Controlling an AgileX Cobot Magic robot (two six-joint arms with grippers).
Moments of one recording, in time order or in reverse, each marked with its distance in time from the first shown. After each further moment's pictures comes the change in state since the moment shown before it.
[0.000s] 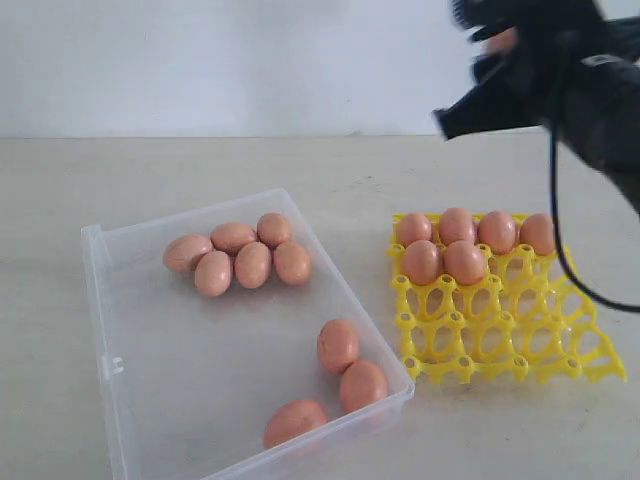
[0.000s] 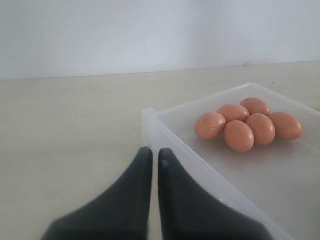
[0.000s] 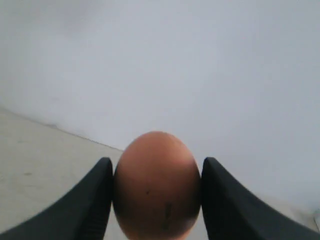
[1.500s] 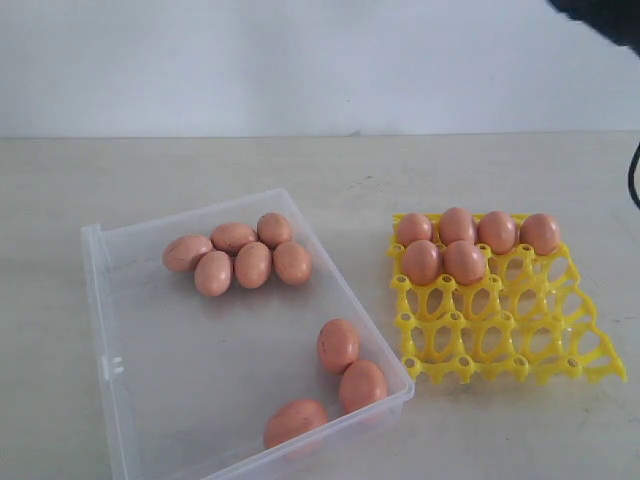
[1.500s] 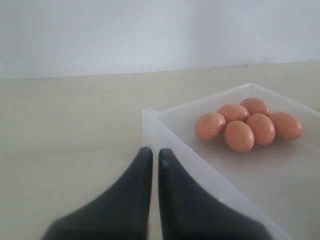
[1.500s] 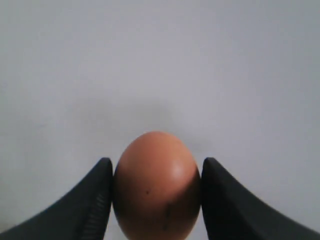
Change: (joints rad) left arm 0.000 0.000 0.000 0.000 0.000 0.000; right arm -0.519 0.095 0.010 -1.521 -0.316 1.767
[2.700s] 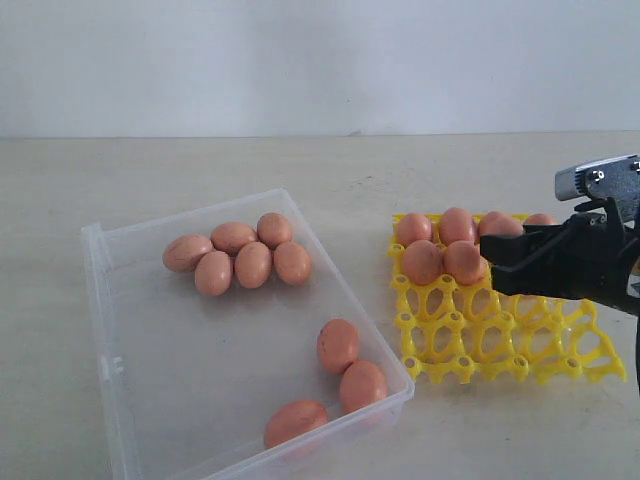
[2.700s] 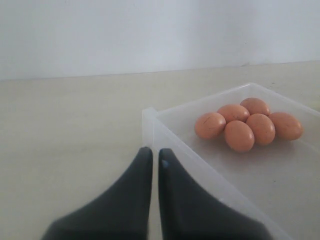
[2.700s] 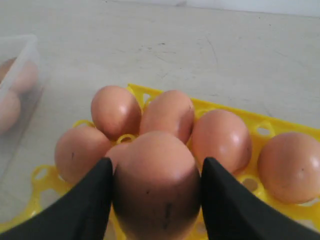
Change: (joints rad) left arm 0.000 0.000 0.000 0.000 0.000 0.000; right arm 0.004 0.155 0.347 -0.174 0.196 -0.107
